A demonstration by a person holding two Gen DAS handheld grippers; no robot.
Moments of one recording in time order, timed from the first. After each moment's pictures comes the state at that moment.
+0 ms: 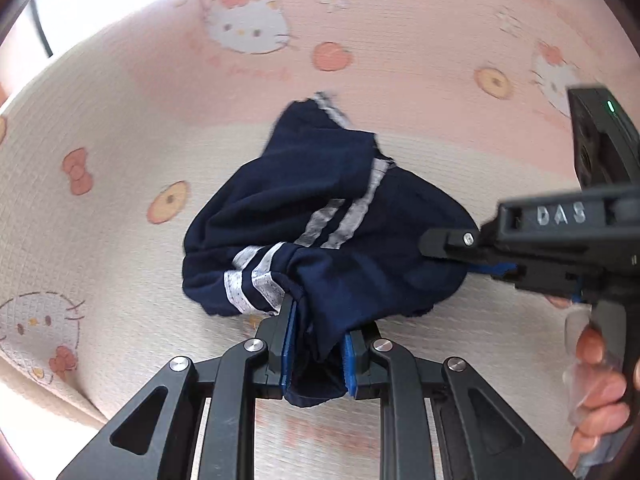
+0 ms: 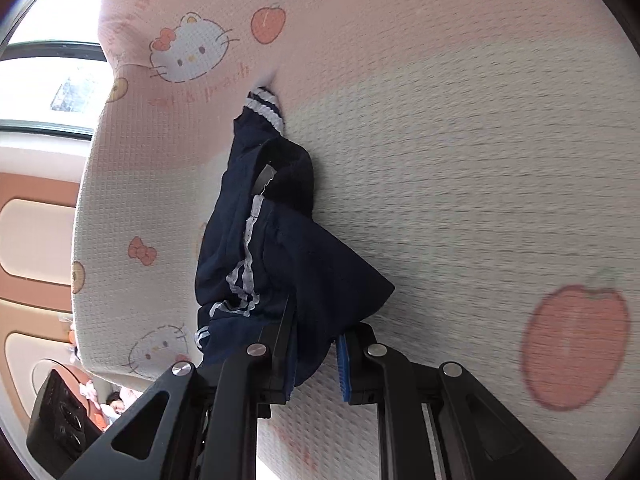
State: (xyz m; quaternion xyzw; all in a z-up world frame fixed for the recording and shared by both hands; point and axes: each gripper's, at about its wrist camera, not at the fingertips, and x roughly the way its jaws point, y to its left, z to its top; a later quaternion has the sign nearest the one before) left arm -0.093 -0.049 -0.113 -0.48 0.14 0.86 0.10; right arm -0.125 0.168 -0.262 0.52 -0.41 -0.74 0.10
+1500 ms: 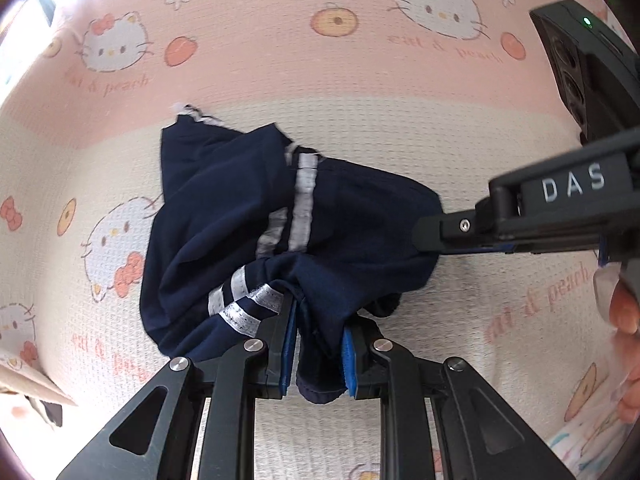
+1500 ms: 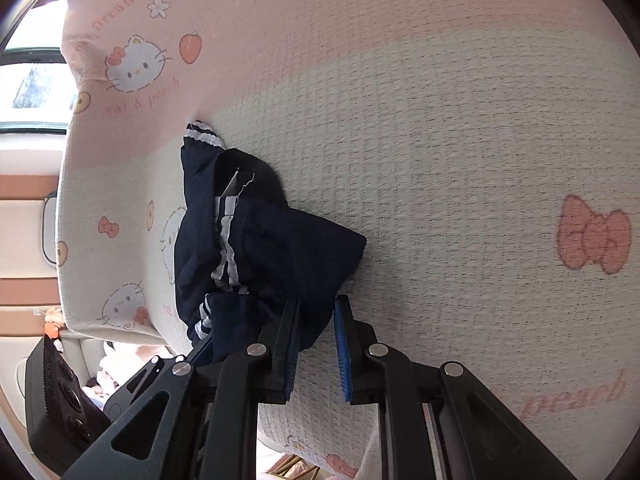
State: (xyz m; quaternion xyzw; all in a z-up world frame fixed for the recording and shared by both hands) left arm -0.098 0.099 -0.138 -0.54 0.18 0.80 0.18; right arm -0.109 0.250 -0.230 0.59 -0.39 -0.70 0.05
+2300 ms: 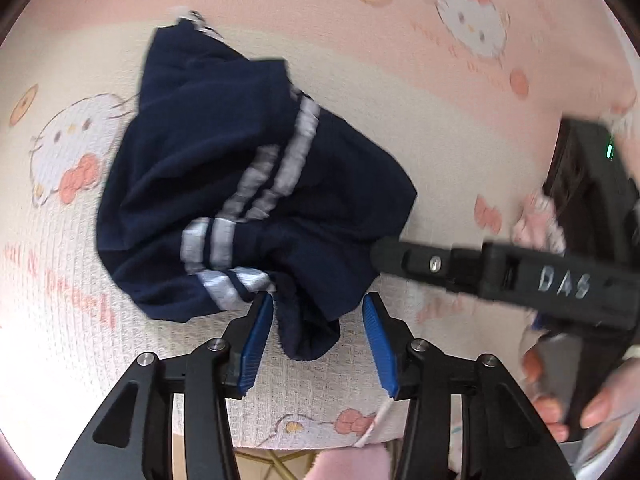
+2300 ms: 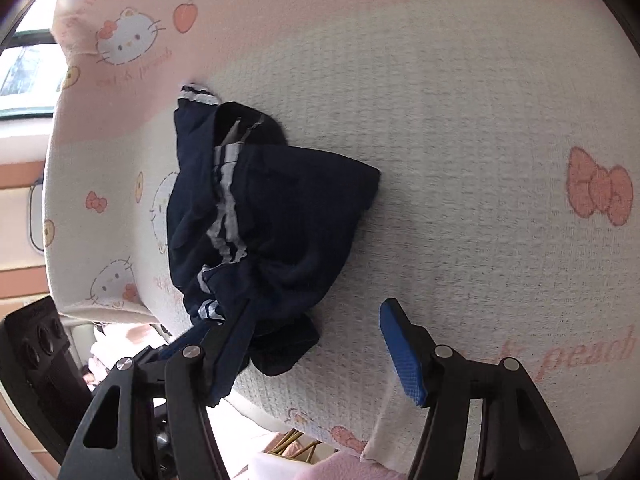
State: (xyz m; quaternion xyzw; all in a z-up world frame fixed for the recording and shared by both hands) left arm -0.148 0.068 -0.157 -0.66 0.00 0.73 0.19; right arm -0.111 0.214 -0.227 0.63 -0.36 -0.68 0.05
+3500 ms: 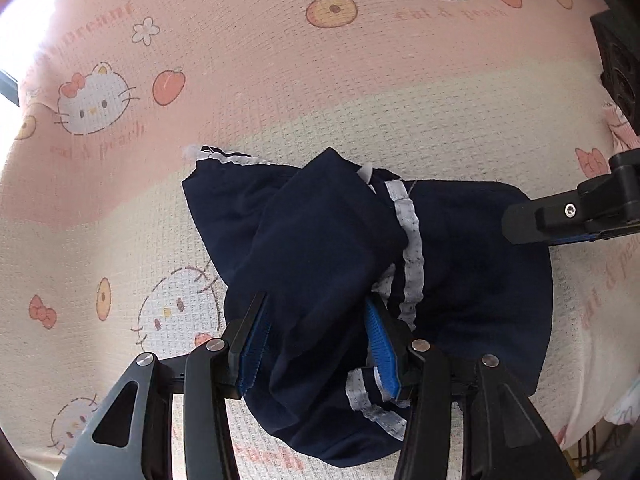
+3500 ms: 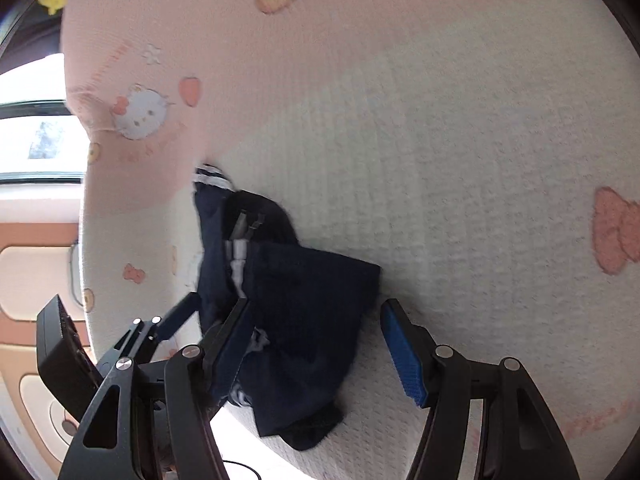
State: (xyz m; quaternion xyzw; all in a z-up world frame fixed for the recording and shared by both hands) left arm -0.185 0.101 -0.161 -0.51 0.31 0.78 0.19; right arm -0.110 0.246 -0.244 0.52 -0.47 -0.71 0.04
